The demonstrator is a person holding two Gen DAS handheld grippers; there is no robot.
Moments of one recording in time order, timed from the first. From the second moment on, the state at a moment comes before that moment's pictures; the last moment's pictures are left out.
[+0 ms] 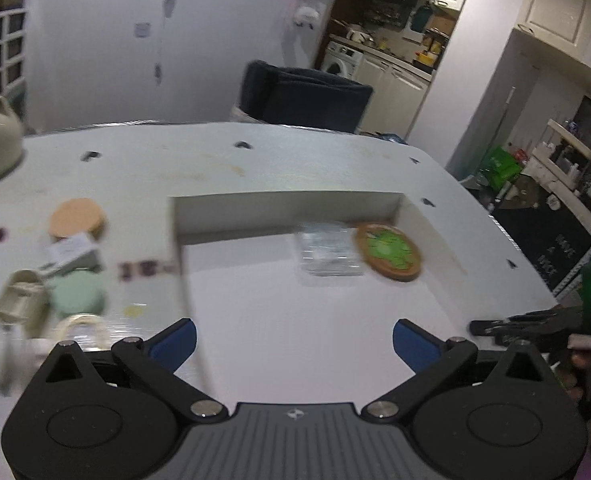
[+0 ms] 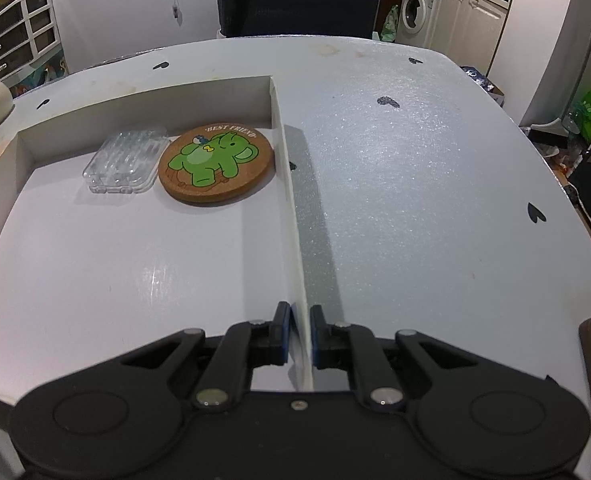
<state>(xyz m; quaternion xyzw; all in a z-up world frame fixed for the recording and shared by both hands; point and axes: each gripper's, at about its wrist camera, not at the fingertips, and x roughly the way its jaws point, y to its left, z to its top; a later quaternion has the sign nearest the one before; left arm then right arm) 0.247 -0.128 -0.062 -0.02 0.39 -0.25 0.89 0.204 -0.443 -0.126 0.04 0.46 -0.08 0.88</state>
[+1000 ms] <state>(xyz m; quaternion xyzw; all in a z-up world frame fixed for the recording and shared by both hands) 0.411 -0.009 -0.094 -0.02 0.42 -0.12 0.90 0.209 -0.443 -0.126 0.04 0.48 -0.07 0.88</state>
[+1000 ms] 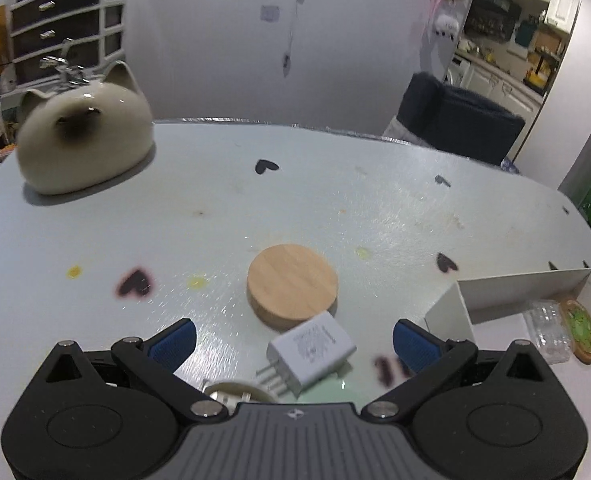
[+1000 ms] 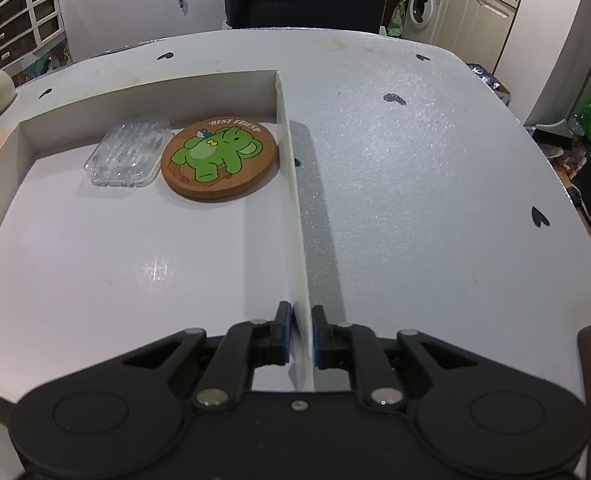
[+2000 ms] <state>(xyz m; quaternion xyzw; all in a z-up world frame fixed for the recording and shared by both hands) 0.453 -0.041 -0.109 0.01 0.42 -0.11 0.90 0.206 -0.449 -0.126 0.06 0.47 -0.07 0.88</state>
